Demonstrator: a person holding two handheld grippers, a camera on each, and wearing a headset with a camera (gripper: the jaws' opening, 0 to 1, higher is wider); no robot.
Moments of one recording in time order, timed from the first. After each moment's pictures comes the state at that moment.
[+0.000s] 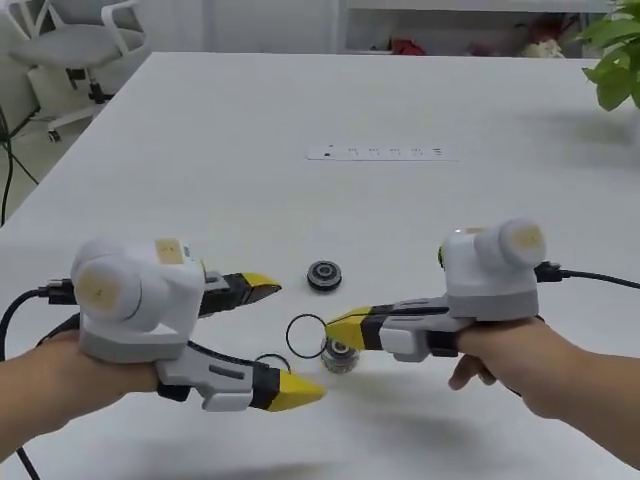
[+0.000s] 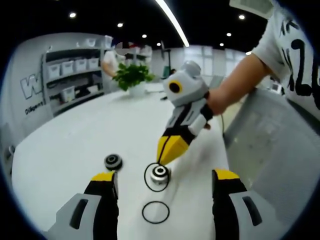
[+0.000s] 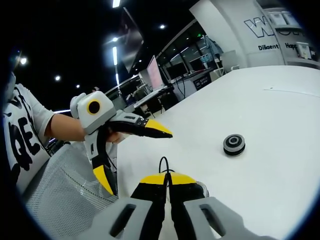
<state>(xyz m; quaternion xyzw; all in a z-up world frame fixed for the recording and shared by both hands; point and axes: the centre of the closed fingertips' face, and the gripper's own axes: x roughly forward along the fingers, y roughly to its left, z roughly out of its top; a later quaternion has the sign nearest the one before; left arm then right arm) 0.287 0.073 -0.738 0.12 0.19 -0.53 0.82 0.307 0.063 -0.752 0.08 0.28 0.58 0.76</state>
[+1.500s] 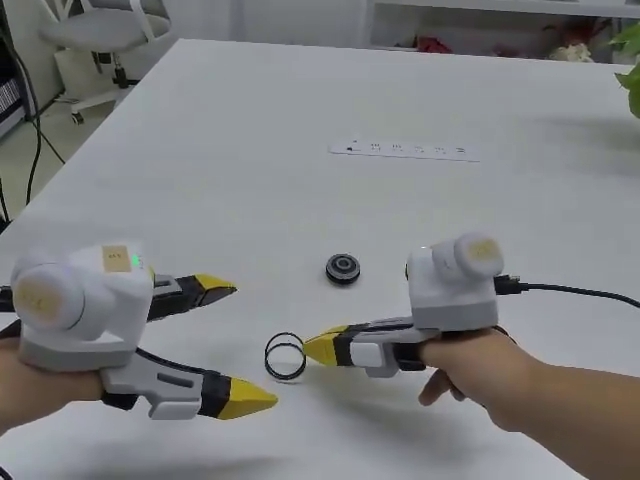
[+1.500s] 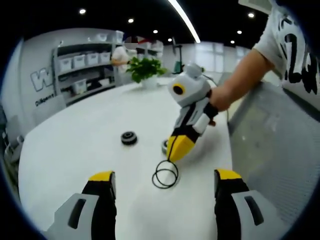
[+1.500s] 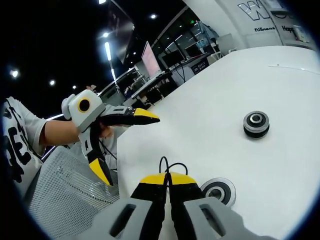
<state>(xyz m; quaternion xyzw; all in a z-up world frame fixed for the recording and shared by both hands) 0.276 0.128 -0.752 0.12 0.21 -0.48 0.84 0.294 0.101 -0.785 0.09 0.35 0.57 0.74</state>
